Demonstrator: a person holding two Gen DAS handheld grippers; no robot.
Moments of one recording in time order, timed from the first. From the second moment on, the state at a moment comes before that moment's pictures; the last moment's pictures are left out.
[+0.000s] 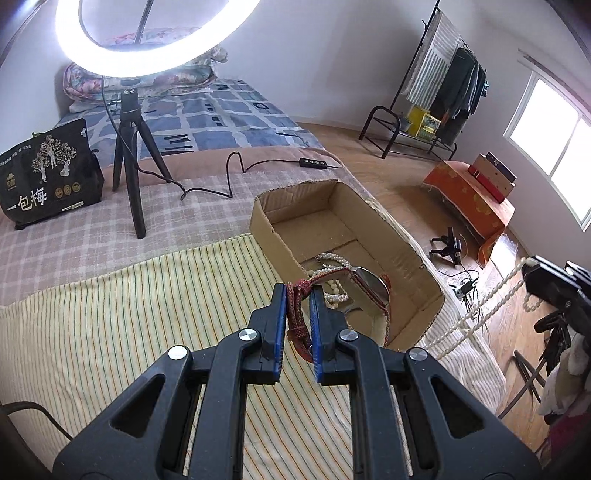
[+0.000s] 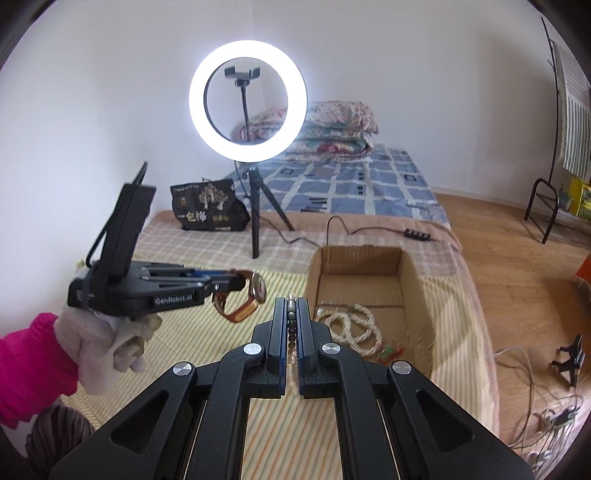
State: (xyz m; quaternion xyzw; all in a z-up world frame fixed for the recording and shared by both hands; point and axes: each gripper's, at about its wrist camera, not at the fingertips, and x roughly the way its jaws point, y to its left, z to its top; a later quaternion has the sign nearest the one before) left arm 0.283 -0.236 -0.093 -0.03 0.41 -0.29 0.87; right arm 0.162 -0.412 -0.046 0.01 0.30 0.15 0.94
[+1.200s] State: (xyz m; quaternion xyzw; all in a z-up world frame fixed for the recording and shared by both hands) left arm 0.284 -0.312 -0.121 -0.02 0.42 -0.32 0.85; right arm 0.313 -0.459 -0.076 -0.02 0.32 0.07 0.94
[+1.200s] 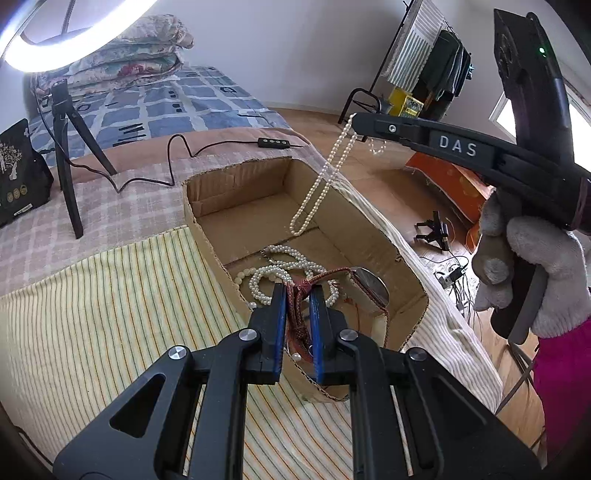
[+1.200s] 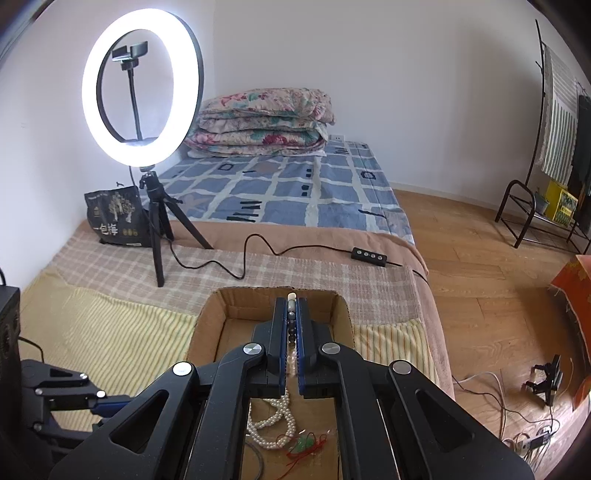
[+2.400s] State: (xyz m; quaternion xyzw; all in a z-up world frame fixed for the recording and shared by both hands) left arm 0.251 -0.317 -0.085 0.02 0.37 -0.31 0.88; right arm 0.295 -0.460 -0.060 -0.02 0.31 0.03 0.95
